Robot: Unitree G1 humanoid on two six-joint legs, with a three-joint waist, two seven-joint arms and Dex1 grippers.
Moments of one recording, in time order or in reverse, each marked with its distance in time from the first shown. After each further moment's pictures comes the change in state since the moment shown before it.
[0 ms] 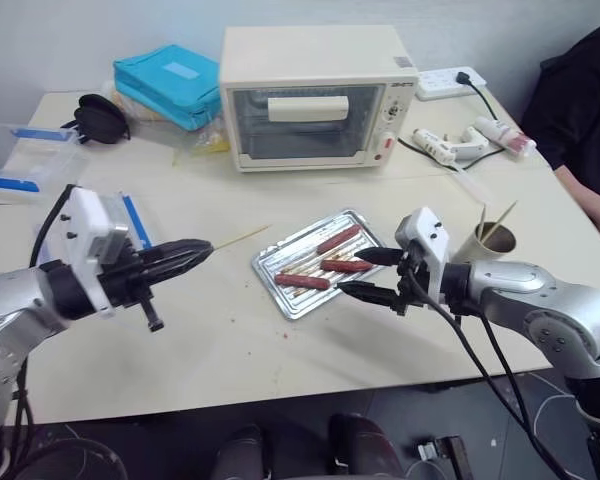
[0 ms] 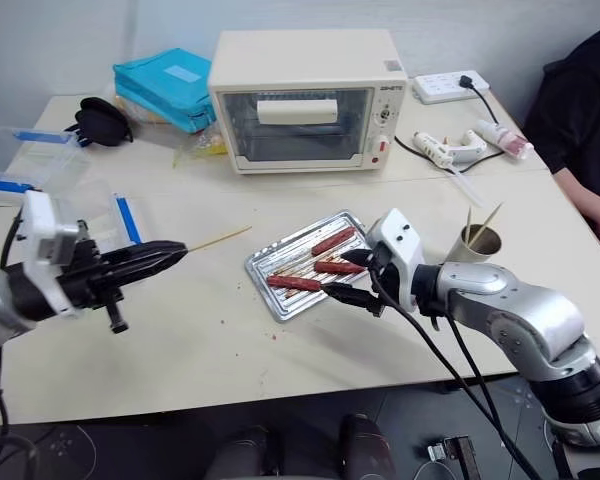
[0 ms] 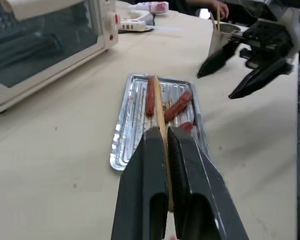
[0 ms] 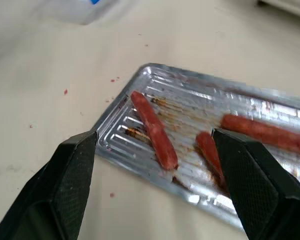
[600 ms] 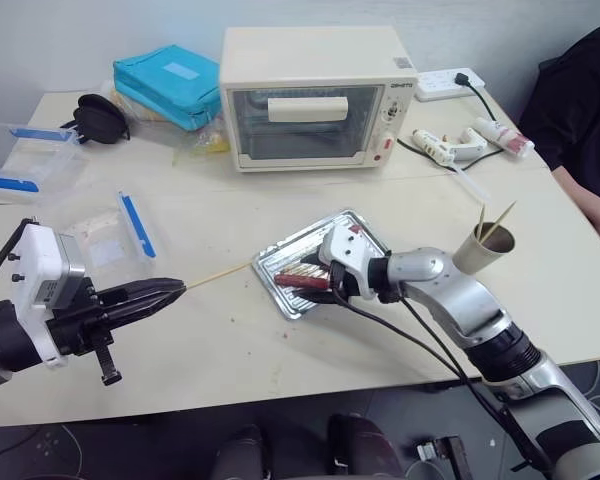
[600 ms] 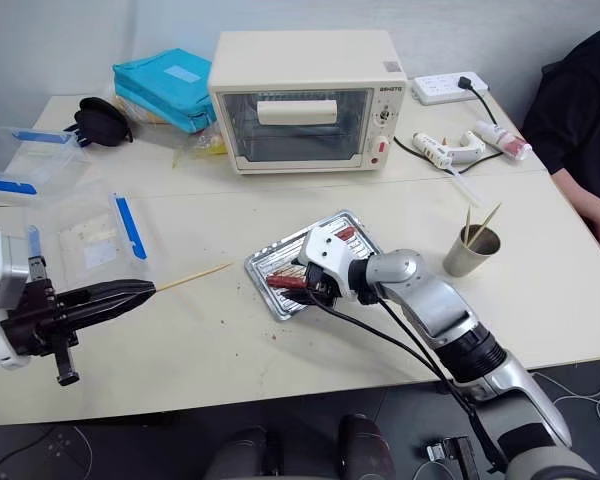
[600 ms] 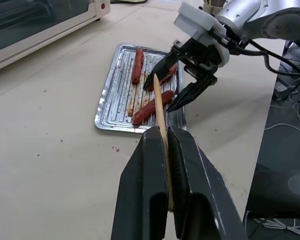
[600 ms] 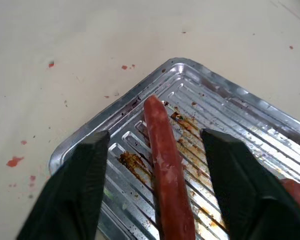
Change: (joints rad) left arm 0.141 0.023 0.157 -0.070 -0.099 0.023 0.024; right arm -0.130 0.292 0.181 0.305 -0.421 -0.133 0.173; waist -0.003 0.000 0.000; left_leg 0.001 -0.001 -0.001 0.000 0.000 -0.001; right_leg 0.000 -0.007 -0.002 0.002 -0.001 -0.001
